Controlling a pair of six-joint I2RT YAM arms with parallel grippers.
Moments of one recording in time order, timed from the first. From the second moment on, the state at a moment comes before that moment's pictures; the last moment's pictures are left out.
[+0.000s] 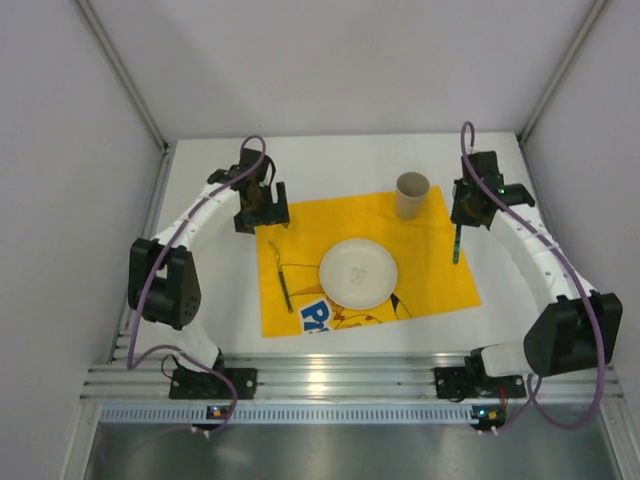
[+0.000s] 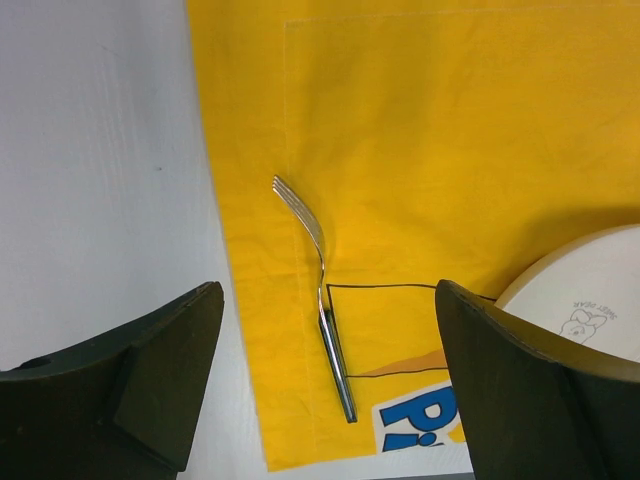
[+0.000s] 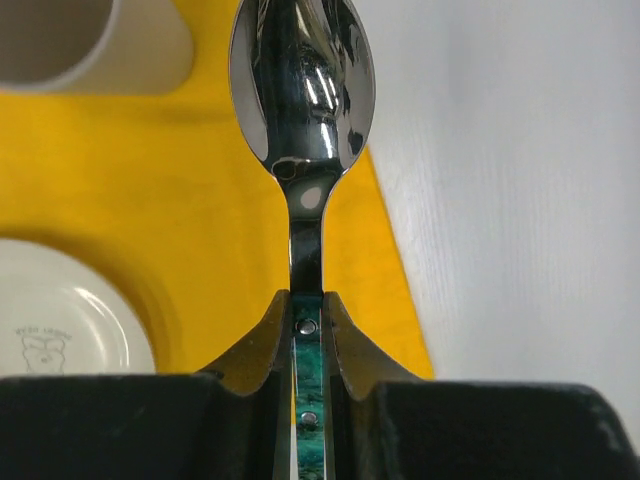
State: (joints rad) left arm -0.30 1.72 1.42 -0.82 -0.03 -0.44; right arm 0.17 1.41 1.27 -0.77 0.25 0.28
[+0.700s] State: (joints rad) left arm -0.30 1.79 1.42 -0.81 -0.04 -0.43; right arm 0.30 1.46 0.83 -0.48 -0.06 0.33
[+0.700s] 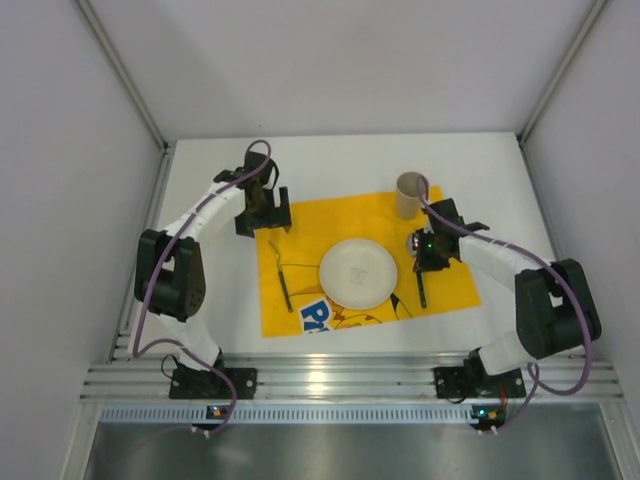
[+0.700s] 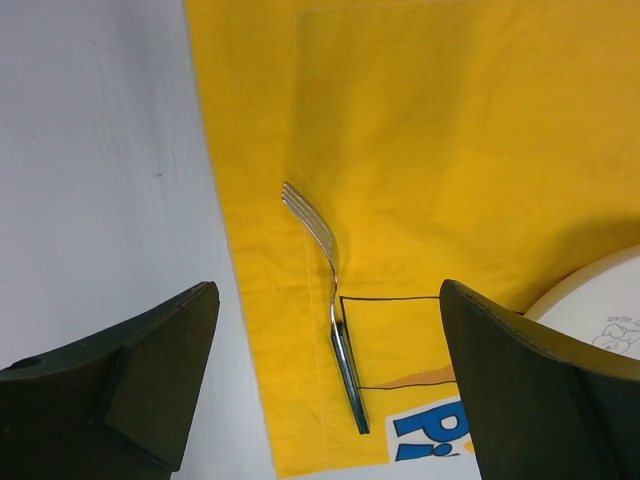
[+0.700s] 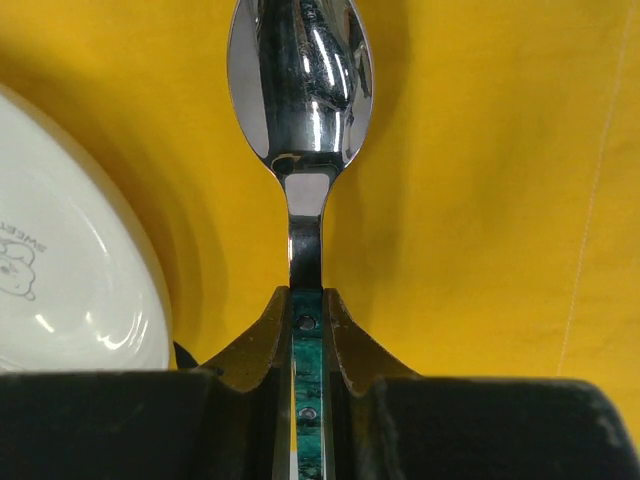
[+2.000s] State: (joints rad) left arm -0.57 1.29 0.85 0.21 -0.46 -0.15; right arm 0.39 0.86 0.85 -0.51 0.17 0.28
